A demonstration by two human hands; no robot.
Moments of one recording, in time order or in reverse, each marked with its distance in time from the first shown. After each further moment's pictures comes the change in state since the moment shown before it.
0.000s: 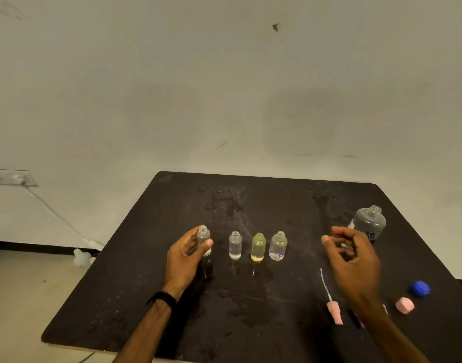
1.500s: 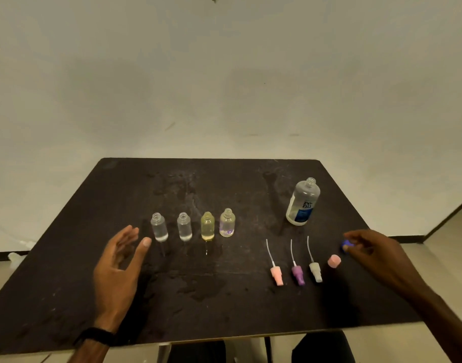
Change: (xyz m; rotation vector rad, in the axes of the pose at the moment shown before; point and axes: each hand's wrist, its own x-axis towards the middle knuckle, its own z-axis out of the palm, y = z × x) left_hand -0.067 0.017 -0.004 0.112 0.135 0.117; right_hand 0.019 0.070 -0.179 -0.633 -0.340 0.101
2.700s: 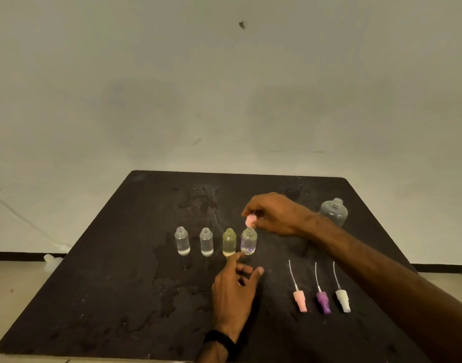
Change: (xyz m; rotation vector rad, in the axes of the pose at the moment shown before) left_hand -0.052 0.017 0.141 0.241 -0.237 -0.073; right_hand 0.104 -0.235 0.058 -0.159 -0.389 -0.752
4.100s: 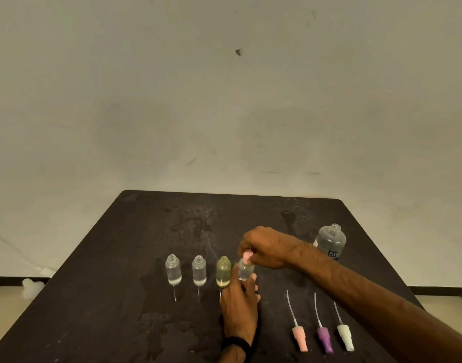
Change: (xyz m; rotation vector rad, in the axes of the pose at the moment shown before) left_hand 0.047 0.001 0.047 -0.122 0.076 -0.075; right_hand 0.022 0.006 0.017 -0.170 -0.244 0.013
